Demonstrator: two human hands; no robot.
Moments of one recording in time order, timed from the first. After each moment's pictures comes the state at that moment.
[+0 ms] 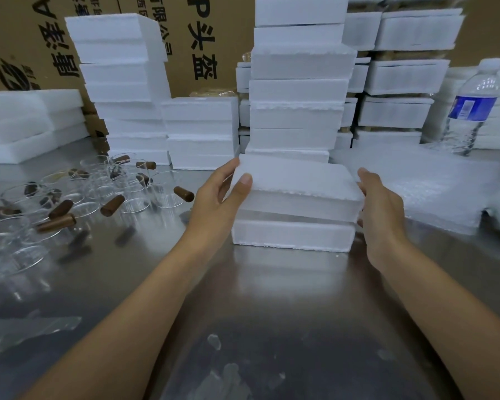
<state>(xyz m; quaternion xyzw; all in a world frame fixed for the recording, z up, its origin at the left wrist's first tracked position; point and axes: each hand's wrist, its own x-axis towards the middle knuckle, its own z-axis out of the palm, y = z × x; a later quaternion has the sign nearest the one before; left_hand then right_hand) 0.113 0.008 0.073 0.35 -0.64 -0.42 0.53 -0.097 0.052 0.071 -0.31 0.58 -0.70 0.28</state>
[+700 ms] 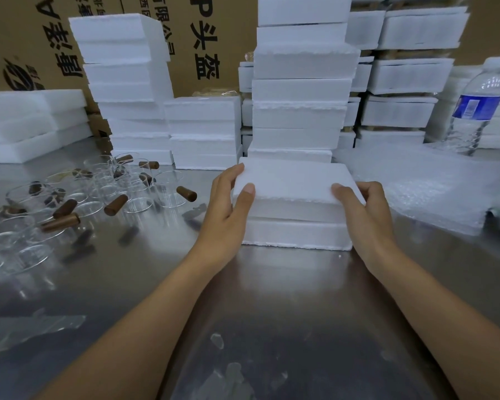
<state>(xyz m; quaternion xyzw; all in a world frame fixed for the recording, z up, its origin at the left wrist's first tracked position) 0.108 0.014 0.059 0.36 -0.70 -0.35 0.51 -0.087 0.054 0.060 -0.42 0.61 -0.63 0.22</state>
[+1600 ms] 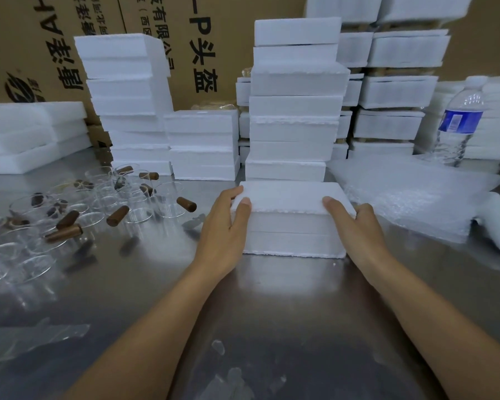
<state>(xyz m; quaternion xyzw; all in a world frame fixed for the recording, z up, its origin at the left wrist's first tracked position) 0.108 0.010 0.053 0.42 -0.70 -0.31 0.50 -0.088 0.059 0.063 -0.39 0.68 -0.57 0.24</state>
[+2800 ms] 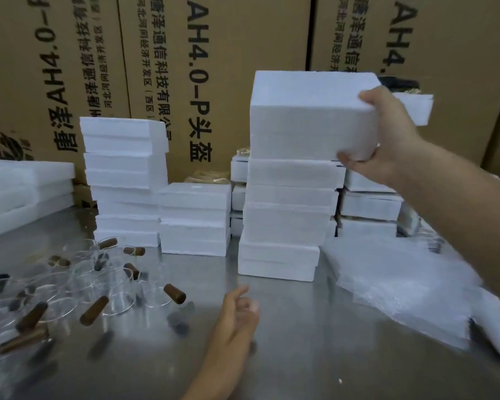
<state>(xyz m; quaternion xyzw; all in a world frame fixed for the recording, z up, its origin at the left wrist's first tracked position) 0.096 -0.003 0.048 0.38 -0.63 -0.48 0.48 -0.098 0.006 0.307 -0.35 0.47 -0.74 0.33</state>
